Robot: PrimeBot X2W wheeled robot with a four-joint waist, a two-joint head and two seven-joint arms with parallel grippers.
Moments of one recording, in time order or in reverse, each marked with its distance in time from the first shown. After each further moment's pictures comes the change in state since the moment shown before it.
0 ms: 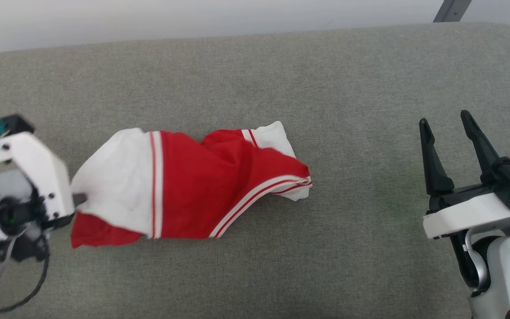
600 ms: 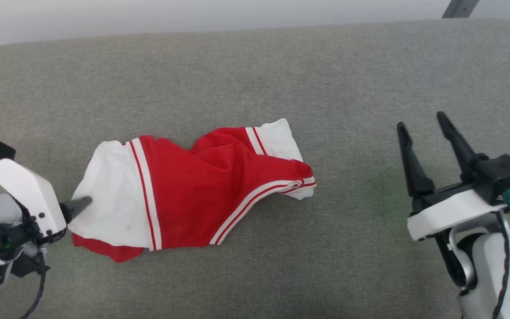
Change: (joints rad) left arm 0.153 -0.003 0.091 0.043 -0.041 -0.033 -0.191; right arm -0.022 -0.012 0.071 0.016 0.026 0.000 0.037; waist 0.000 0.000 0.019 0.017
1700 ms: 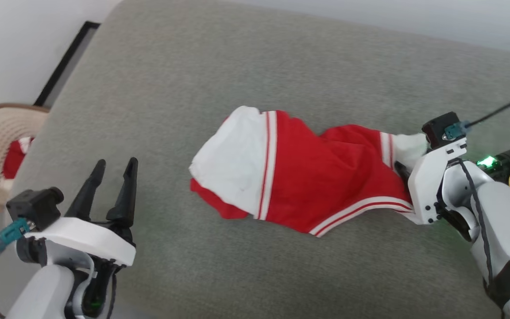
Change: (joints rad) left arm 0.175 -0.258 -0.005 -0.058 0.293 -0.265 -0.976; right arm -0.321 -0.181 0.282 0.466 0.137 0.000 0.564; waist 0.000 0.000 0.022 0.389
